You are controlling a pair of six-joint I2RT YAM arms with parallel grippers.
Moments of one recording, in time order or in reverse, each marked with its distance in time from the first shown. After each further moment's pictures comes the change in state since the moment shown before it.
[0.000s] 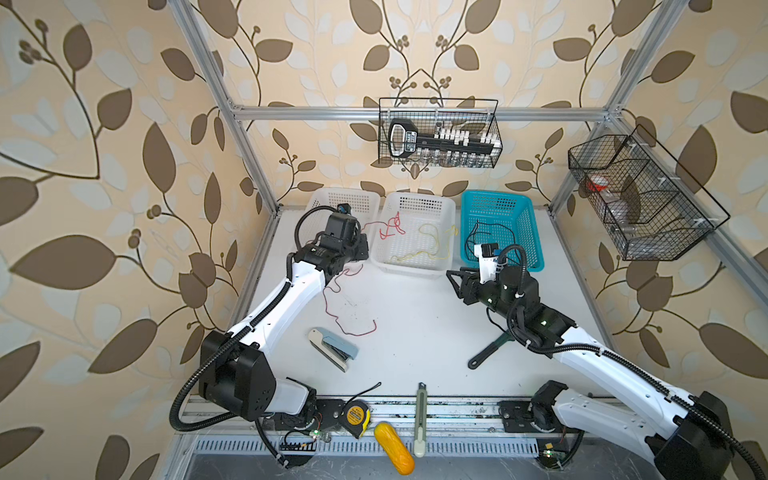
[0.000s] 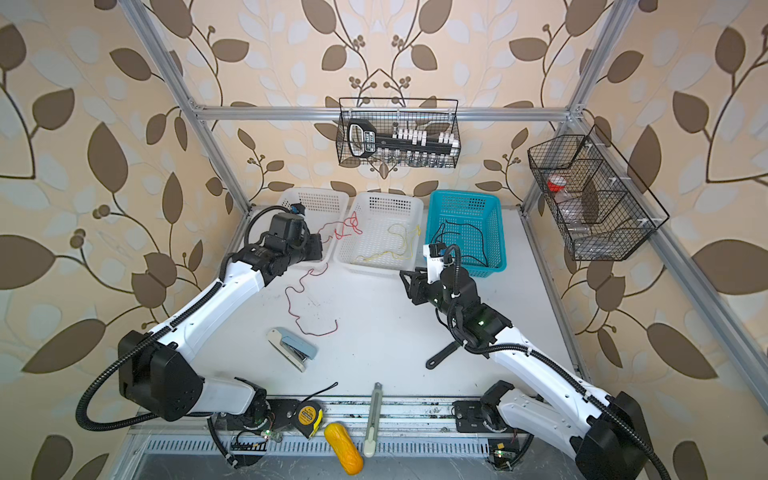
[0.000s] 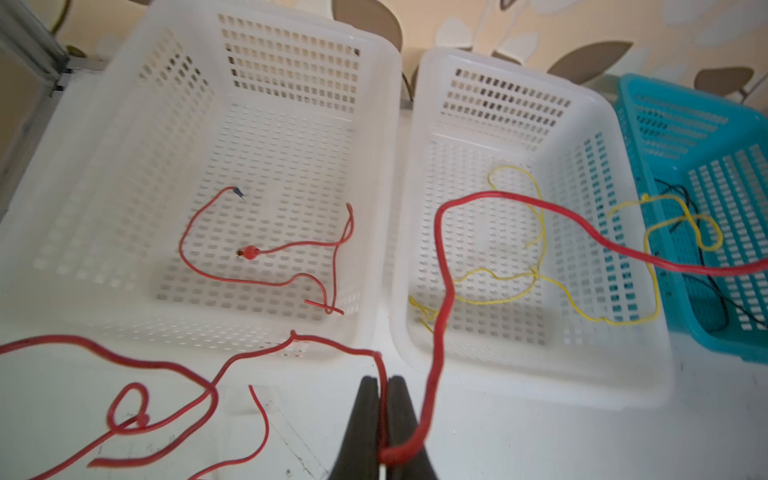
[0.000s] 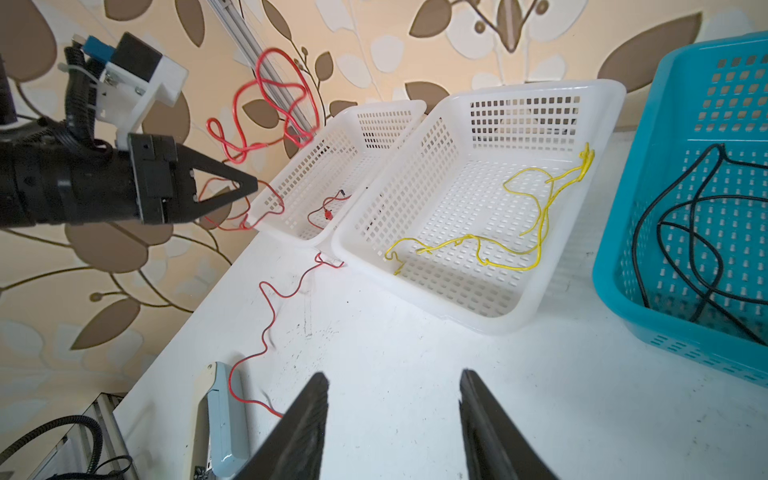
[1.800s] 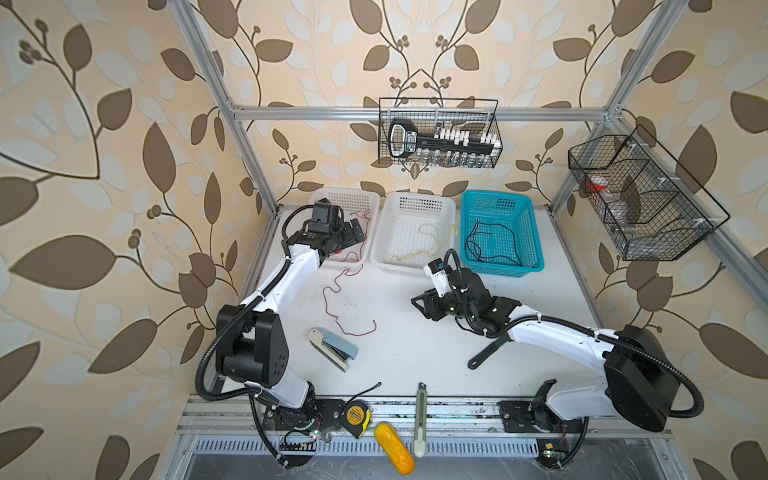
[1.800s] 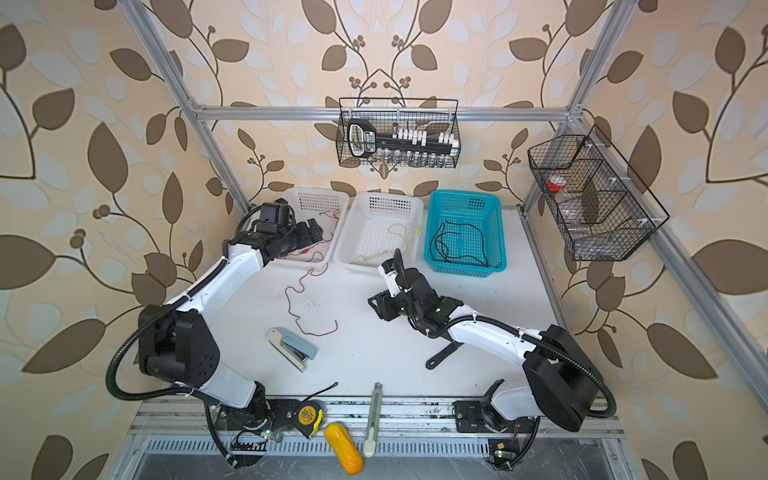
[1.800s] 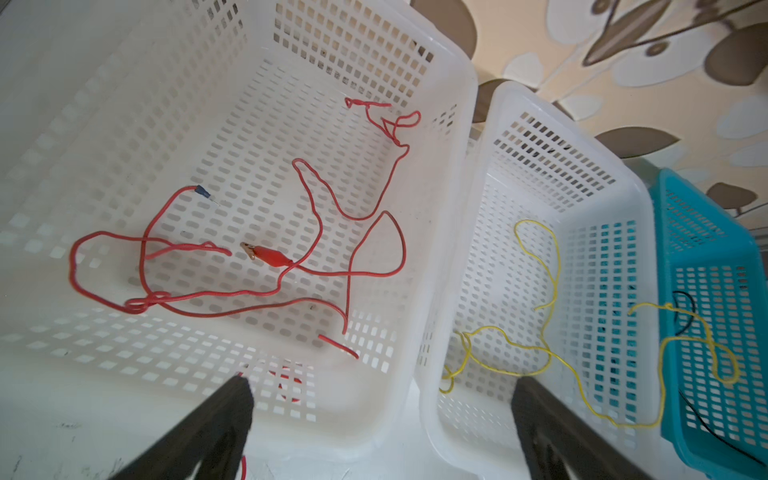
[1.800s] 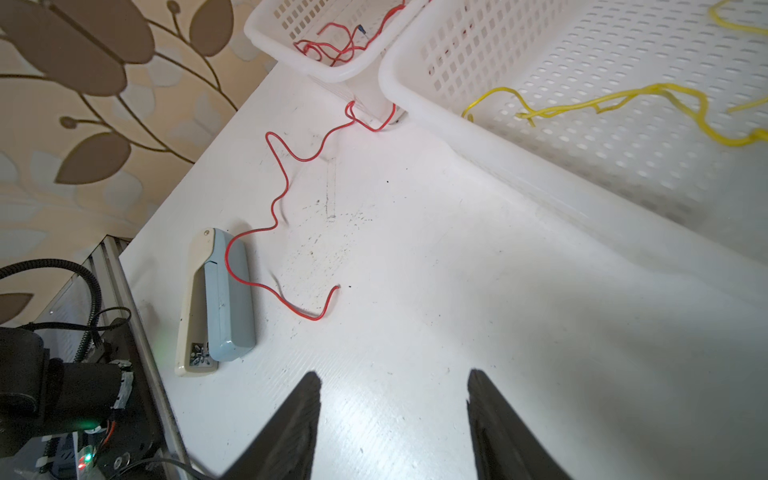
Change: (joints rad) left arm 0.156 0.114 0.033 0.045 0.169 -0.156; right arm 0.162 0.400 0.106 0.012 -0.121 -0.075
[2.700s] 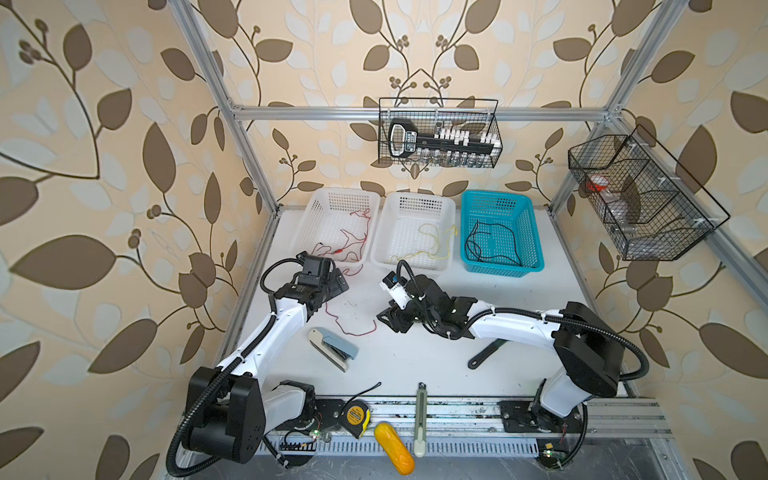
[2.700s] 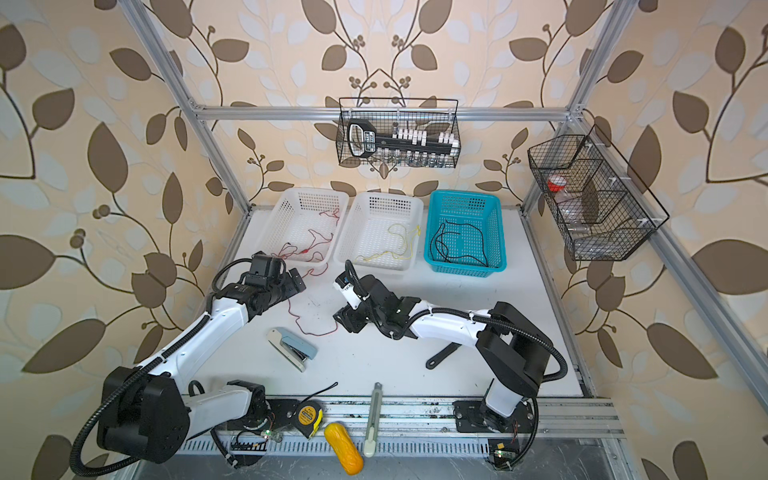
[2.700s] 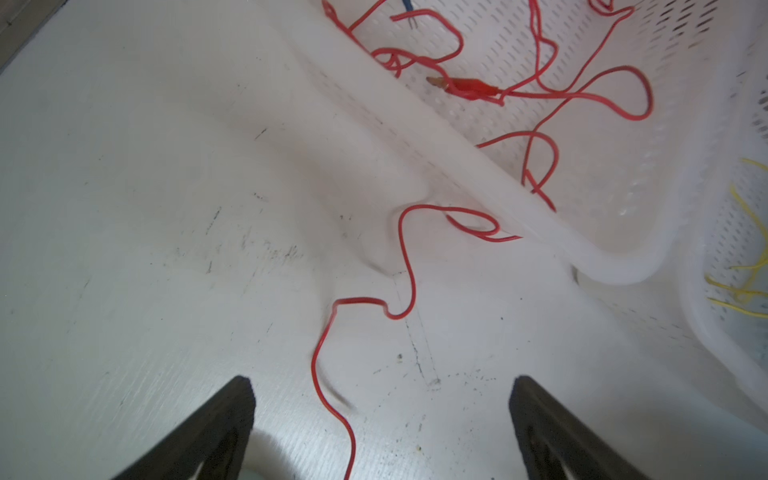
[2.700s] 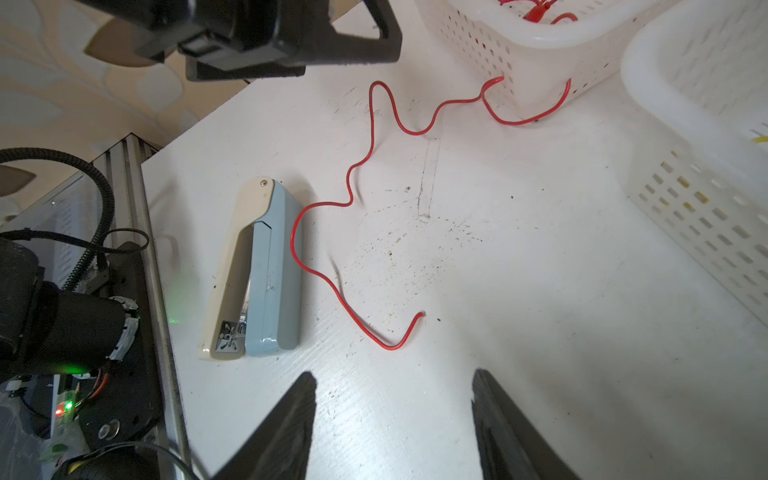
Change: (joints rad) left arm 0.000 -0.337 -0.521 -0.029 -0.220 -0.140; right arm 0.184 0.259 0.199 0.022 0.004 -0.150
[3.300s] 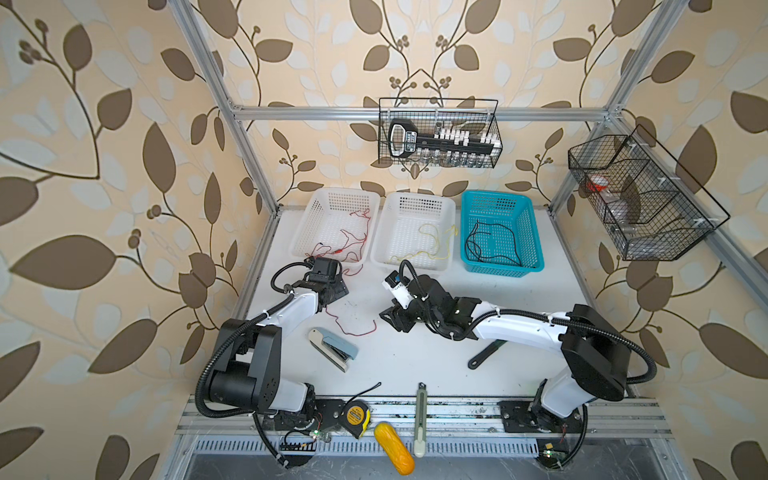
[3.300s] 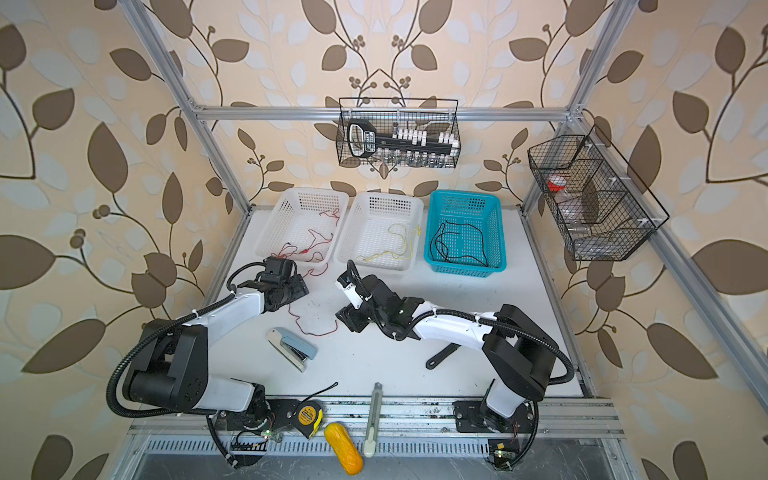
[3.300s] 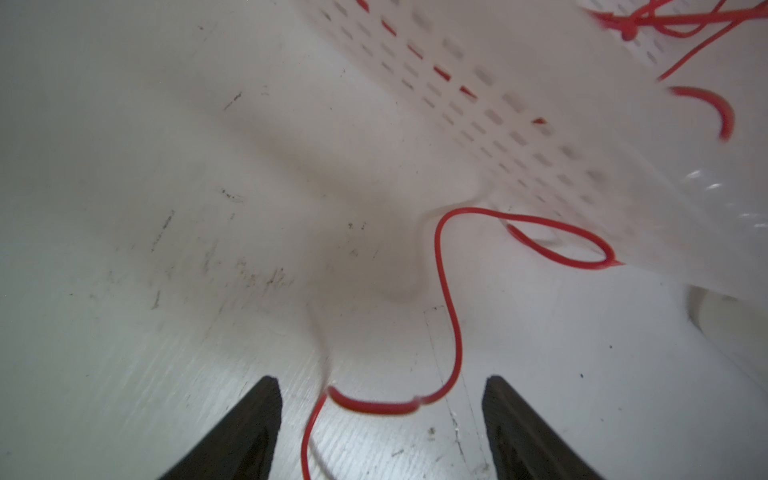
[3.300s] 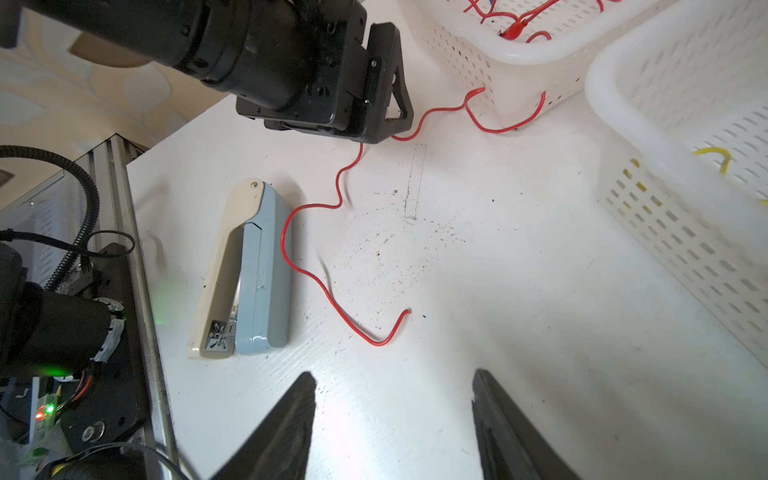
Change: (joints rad) left arm 0.013 0.251 -0.016 0.185 -0.012 0.018; right arm 0.001 -0.039 -0.016 -0.015 0.045 -0.017
